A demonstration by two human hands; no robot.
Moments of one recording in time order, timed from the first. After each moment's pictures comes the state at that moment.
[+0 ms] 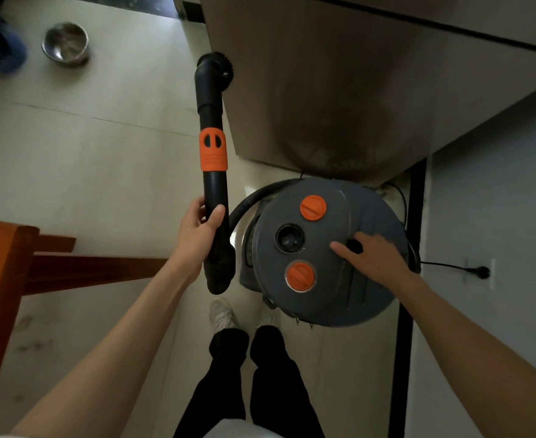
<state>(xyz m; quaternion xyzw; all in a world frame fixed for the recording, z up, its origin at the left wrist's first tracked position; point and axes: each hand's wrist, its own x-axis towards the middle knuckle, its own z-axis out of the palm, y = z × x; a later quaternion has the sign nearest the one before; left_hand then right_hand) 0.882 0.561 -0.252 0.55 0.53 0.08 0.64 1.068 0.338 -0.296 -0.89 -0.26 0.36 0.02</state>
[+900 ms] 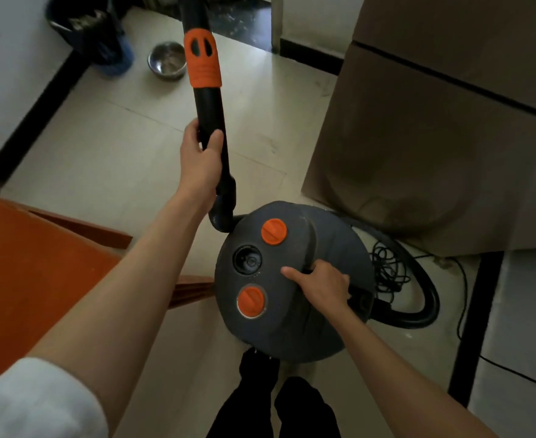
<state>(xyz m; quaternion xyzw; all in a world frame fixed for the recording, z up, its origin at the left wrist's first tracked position) 0.886 0.783 -0.226 0.54 0.57 0.31 0.53 0.956 0.569 -0.318 -0.87 -0.27 0.40 0.10</state>
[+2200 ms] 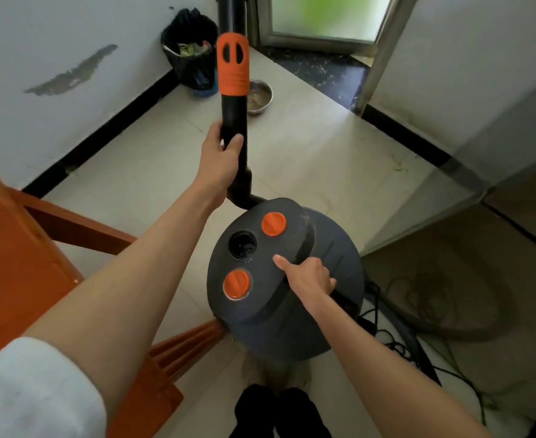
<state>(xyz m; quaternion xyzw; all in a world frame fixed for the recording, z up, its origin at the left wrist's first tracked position) 0.868 0.985 -0.226 0.50 0.60 0.38 0.49 0.964 0.824 -0.306 -0.84 -0.29 0.45 0.07</state>
